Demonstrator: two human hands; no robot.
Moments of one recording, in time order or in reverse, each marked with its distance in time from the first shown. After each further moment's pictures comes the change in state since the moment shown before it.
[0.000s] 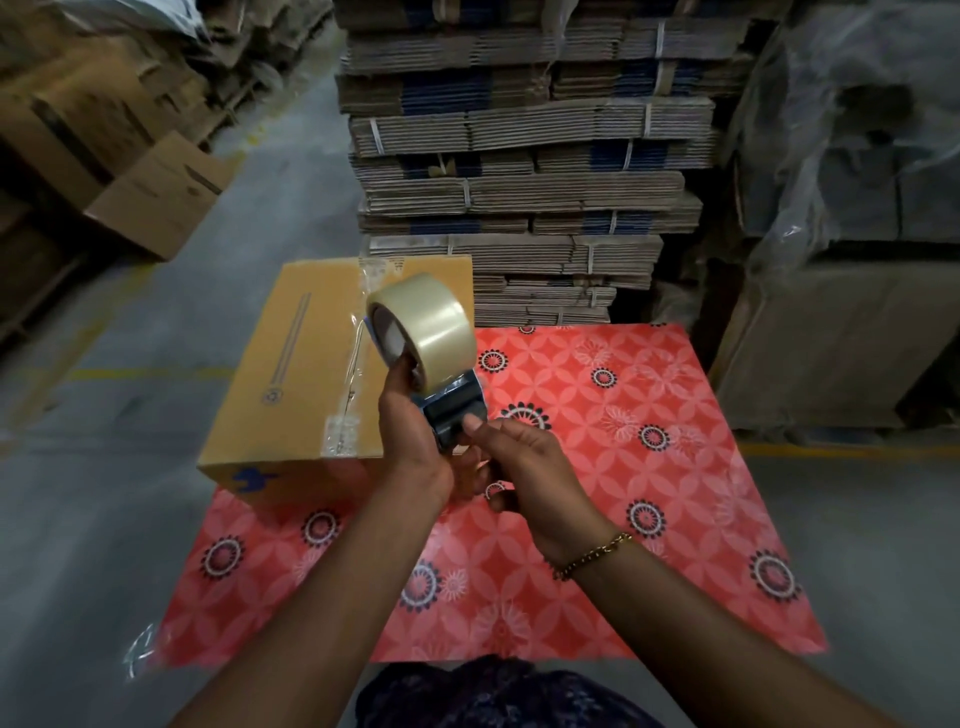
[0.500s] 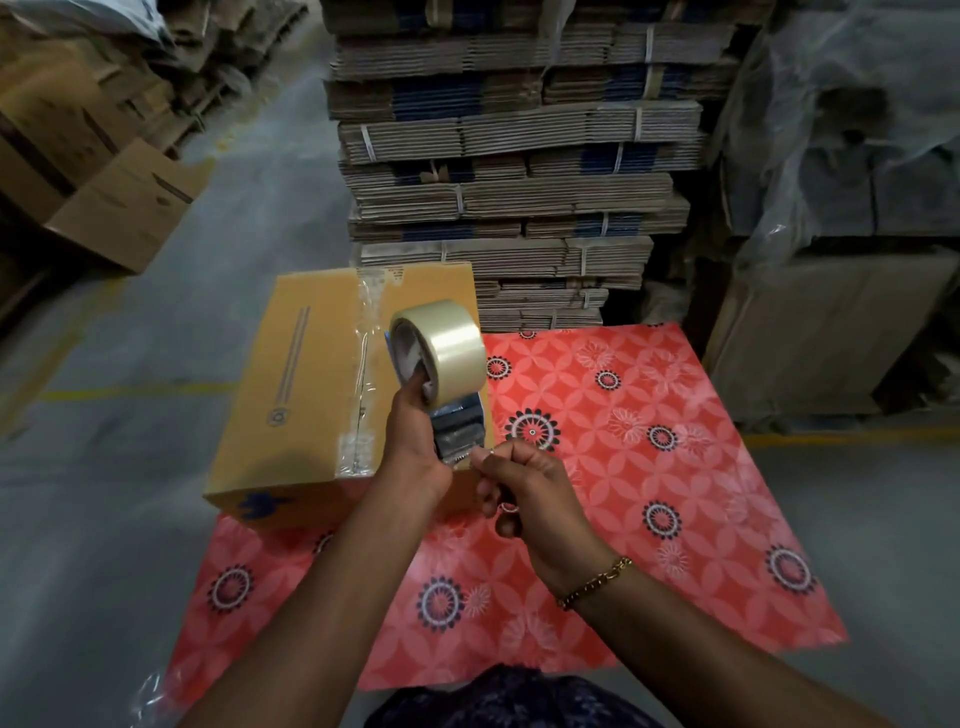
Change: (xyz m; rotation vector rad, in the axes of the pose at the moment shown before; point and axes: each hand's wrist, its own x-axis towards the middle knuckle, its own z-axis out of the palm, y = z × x) left_hand 0.047 0.017 -0.033 0.079 -0.209 -0.163; right_hand 0.011 0.021 0.033 0.074 0.115 -0.002
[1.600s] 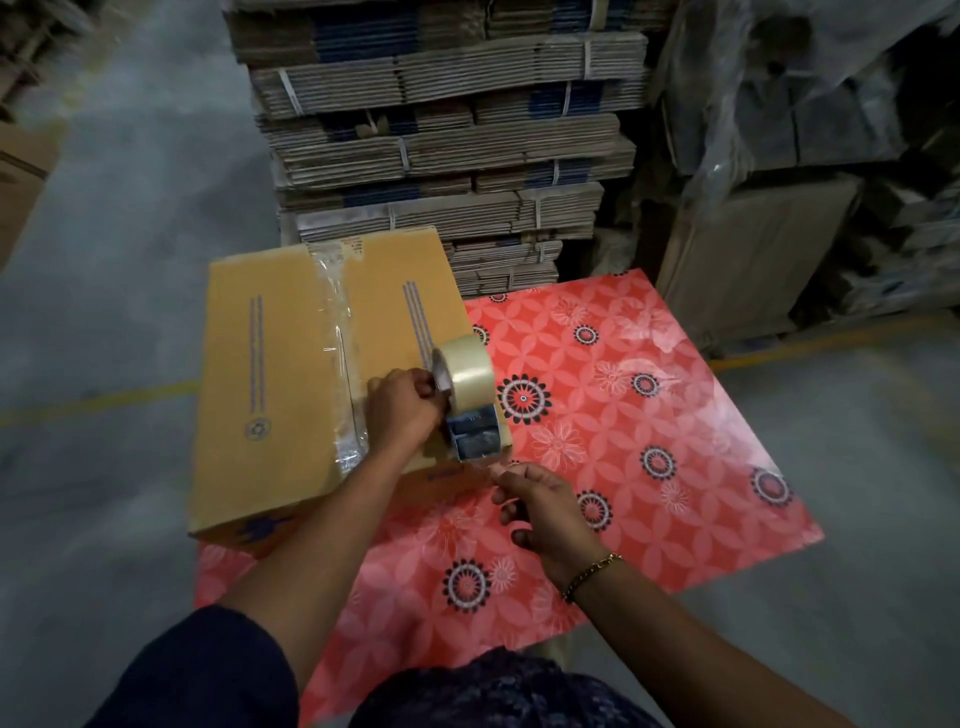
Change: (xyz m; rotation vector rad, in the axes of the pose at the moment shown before) left_hand 0.103 -0.012 -0.089 1.427 0.149 0.290; right_hand 0.034 0.080 0.017 0.067 0.305 0.222
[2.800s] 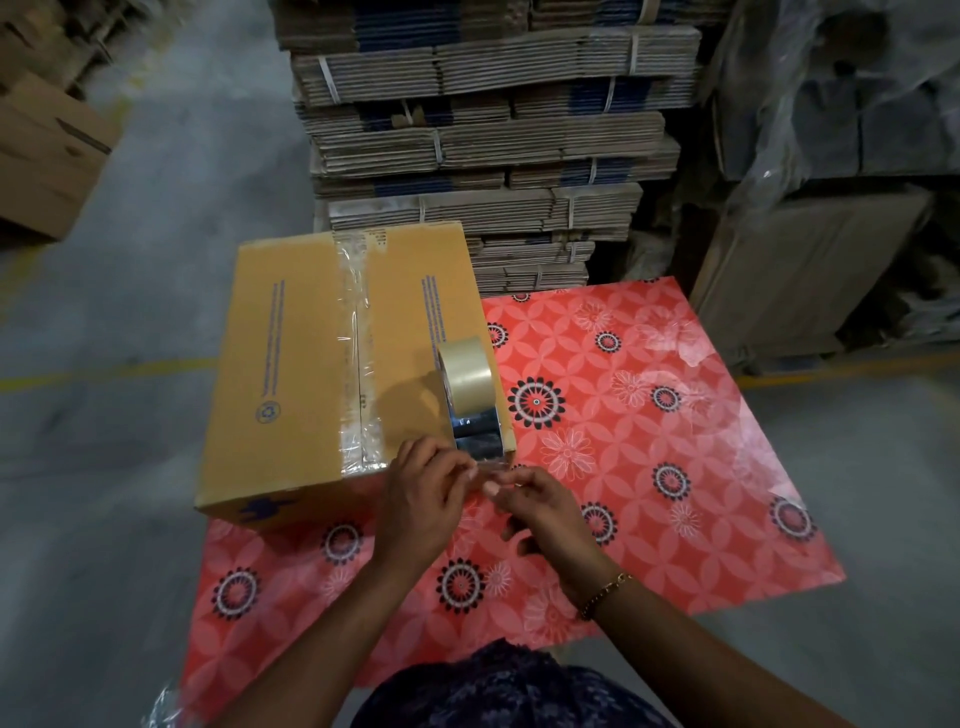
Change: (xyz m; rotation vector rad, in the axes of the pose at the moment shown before) left_hand -0.110 -0.022 0.014 -0.022 0.150 0.478; right_hand 0.006 -0.001 -0.025 -0.217 -0.149 -0.110
